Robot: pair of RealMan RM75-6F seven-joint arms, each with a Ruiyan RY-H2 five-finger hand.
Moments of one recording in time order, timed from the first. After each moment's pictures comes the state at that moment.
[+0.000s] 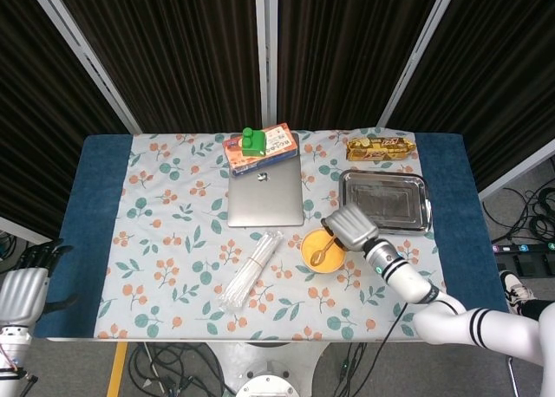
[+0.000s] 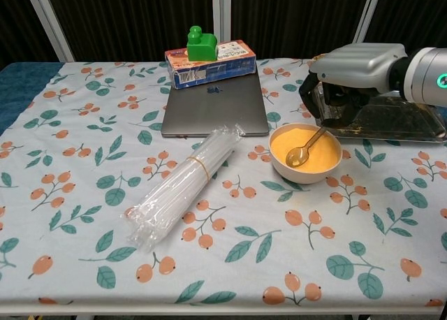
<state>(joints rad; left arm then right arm) -0.08 -1.21 -0.02 -1.51 1.45 1.43 -0.01 0.88 -1.38 0.05 -1.48 -1.17 0.80 -0.41</state>
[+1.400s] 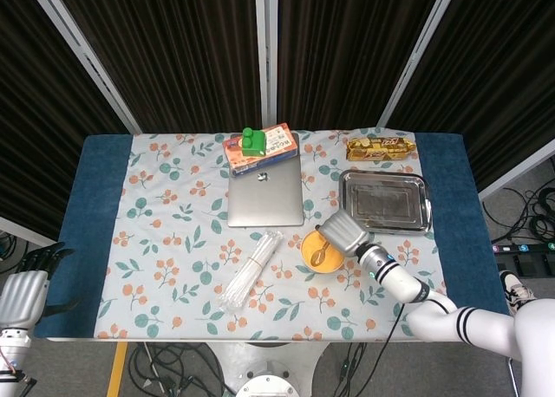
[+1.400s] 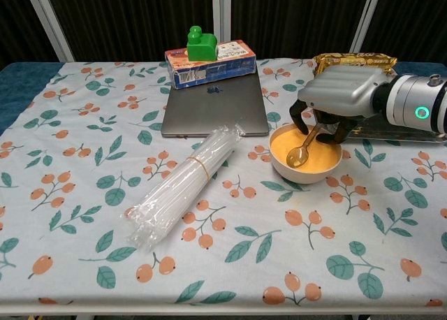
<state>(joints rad) -0.07 -1.20 -0.01 -1.50 1.45 1.42 -0.08 0.88 -1.49 0.03 -1.34 -1.27 0.77 -0.47</state>
